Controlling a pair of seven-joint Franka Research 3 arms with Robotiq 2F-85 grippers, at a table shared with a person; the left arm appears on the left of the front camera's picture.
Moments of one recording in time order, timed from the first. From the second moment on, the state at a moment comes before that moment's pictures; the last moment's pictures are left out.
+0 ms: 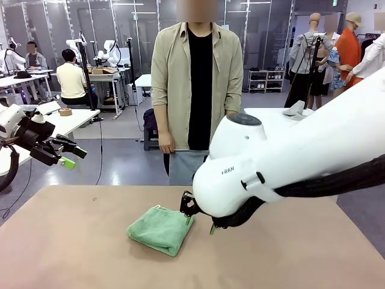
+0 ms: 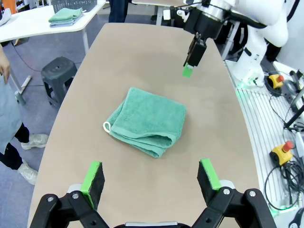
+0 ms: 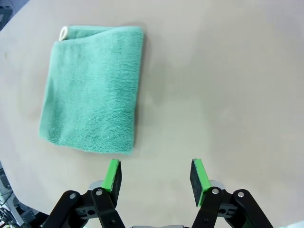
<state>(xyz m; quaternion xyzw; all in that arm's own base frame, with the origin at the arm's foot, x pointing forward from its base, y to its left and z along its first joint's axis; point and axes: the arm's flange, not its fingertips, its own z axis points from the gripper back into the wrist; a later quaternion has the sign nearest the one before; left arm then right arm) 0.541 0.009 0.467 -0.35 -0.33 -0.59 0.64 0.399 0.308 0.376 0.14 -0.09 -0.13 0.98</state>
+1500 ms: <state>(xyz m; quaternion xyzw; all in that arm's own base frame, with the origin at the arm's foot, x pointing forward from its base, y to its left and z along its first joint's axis) 0.541 0.009 0.467 -0.35 -0.33 -0.59 0.64 0.444 0.348 0.305 0.17 -0.12 -0.14 0.97</state>
